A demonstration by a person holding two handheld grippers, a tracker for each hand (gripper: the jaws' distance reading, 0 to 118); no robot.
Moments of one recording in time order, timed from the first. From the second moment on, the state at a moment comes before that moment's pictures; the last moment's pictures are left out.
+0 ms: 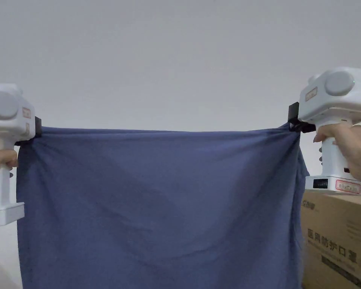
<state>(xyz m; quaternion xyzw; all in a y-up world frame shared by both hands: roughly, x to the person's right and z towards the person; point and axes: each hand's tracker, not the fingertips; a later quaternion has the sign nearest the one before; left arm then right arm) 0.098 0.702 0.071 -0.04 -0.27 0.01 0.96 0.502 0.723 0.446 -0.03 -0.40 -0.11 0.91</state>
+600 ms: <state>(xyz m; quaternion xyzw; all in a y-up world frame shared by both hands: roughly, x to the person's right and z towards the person) 0.144 0.212 0.028 -0.39 -0.22 -0.16 0.88 0.546 0.260 0.376 -0.39 -0.37 -0.25 0.81</state>
